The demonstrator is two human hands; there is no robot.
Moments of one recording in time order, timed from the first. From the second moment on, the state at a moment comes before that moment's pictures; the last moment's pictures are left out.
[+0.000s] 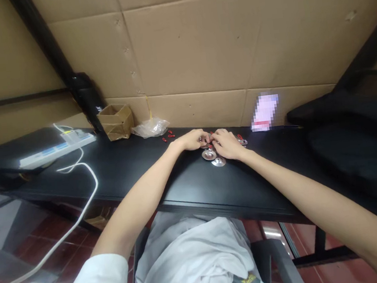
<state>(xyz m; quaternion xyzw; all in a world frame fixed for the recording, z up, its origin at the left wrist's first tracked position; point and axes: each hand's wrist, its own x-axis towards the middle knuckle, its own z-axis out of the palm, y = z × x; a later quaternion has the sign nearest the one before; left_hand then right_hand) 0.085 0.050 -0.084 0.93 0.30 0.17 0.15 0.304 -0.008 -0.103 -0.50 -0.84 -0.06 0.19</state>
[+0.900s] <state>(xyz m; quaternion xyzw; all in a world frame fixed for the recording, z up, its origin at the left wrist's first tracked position) 0.095 0.033 -0.079 0.91 0.34 0.23 0.08 0.297 -0.002 -0.107 -0.51 -0.78 0.08 0.36</state>
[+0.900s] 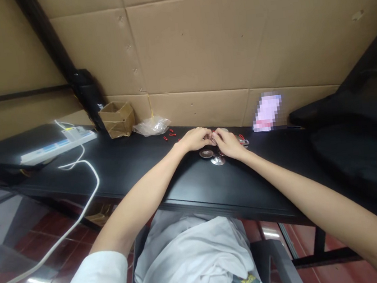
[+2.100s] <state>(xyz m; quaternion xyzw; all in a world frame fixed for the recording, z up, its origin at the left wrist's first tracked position) 0.093 0.036 -0.079 0.90 0.36 0.21 0.13 0.302 -0.002 -0.108 -0.46 -0.85 0.01 0.25</state>
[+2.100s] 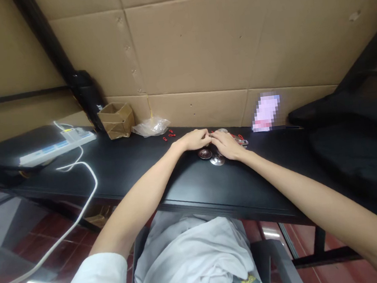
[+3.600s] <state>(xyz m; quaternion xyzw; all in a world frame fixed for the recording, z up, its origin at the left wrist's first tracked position) 0.060 0.041 -0.047 0.82 0.46 0.34 -0.01 0.289 -0.018 -0.101 -0.44 -0.85 0.02 0.29</state>
